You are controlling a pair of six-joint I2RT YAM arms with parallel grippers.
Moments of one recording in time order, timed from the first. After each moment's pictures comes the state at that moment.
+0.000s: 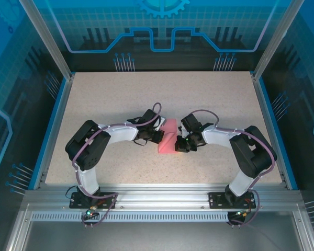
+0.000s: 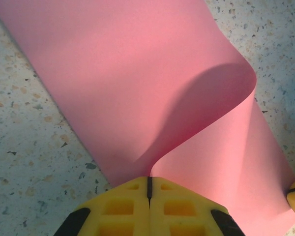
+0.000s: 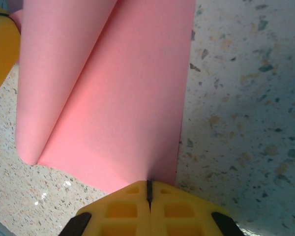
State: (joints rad) left arm -0.62 1.85 1.04 -0.21 0.18 -0.27; right arm 0.54 1.68 0.84 -0.40 -0.37 0.58
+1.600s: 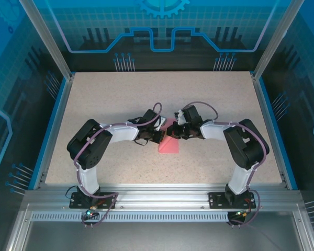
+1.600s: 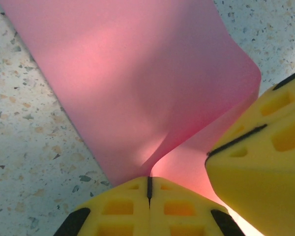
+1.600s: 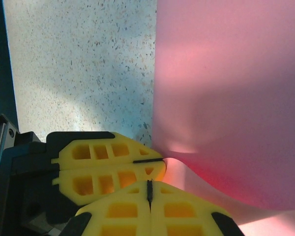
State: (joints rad) left arm -0.62 1.88 1.04 -0.18 0.20 -0.27; right arm 0.48 1.80 0.90 0.00 -0.56 0.73
